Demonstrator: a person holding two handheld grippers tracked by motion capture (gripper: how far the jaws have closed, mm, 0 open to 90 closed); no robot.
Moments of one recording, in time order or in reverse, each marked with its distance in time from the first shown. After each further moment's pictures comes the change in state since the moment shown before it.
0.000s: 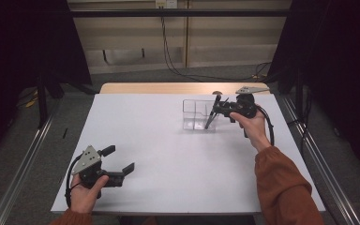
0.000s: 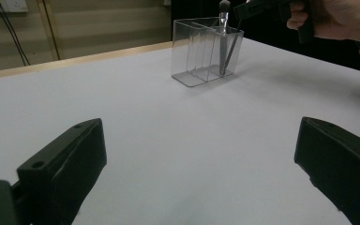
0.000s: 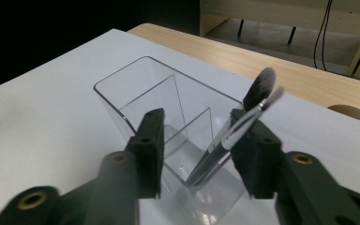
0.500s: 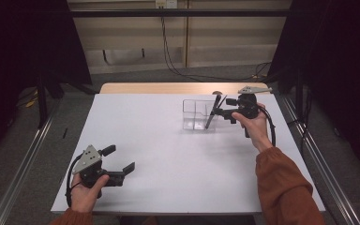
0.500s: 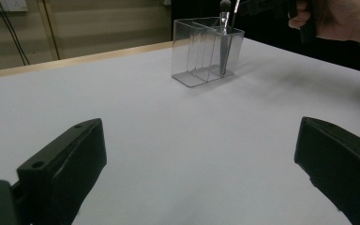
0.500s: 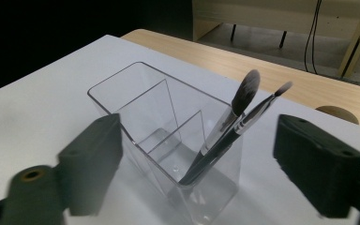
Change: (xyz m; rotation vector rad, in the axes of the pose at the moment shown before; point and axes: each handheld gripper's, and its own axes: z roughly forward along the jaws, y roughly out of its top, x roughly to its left) left arm 0.001 0.001 0.002 0.001 -0.003 -0.002; right arm -0.001 0.000 -0.004 -0.024 -0.029 0.006
